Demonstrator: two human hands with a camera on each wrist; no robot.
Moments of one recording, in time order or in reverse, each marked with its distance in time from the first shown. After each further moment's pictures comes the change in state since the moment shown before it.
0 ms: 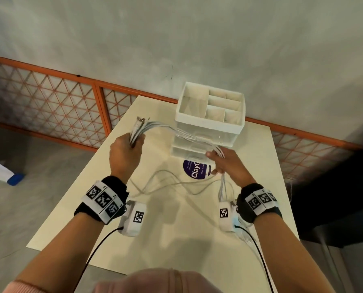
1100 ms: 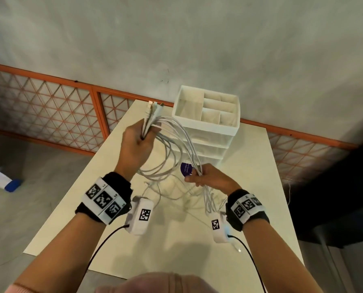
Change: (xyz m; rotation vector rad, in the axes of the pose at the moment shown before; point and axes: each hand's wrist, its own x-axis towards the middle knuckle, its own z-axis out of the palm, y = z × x) left_hand -0.007 0.062 -0.006 -0.304 -0.111 0.222; right_hand -0.008 0.007 0.032 -0.107 -0.341 0.044
